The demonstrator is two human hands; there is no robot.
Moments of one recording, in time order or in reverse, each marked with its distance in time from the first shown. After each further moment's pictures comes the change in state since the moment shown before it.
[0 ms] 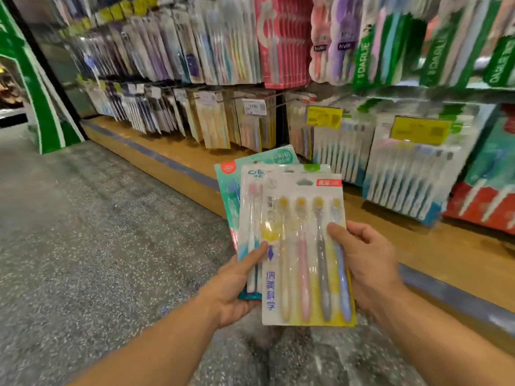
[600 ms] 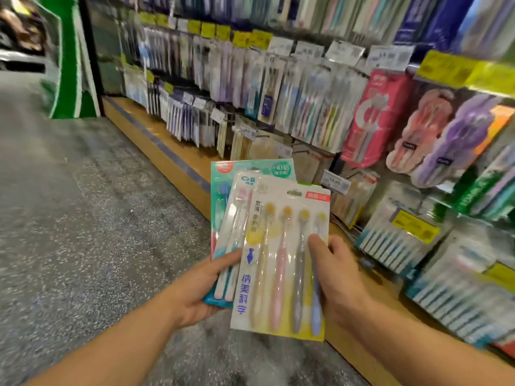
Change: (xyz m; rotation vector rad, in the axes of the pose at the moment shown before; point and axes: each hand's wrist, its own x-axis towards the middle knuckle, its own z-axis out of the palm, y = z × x) left_hand 0.004 0.197 -0.169 -0.079 -0.097 0.042; right_hand 0.002 -0.061 0.262 -0.370 -0.209 -0.041
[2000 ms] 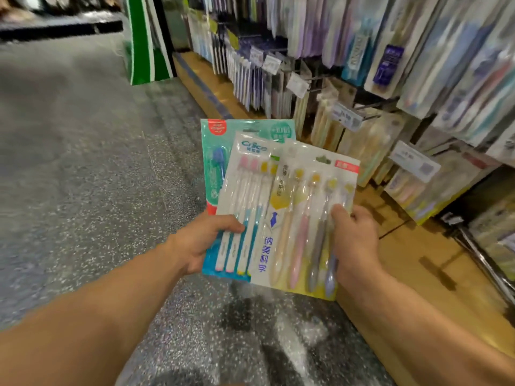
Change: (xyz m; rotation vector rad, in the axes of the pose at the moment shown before) left_hand 0.149 0.177 -0.136 0.079 0.320 -0.014; right_hand 0.234 -0.010 0.198 0.005 -0.044 0.122
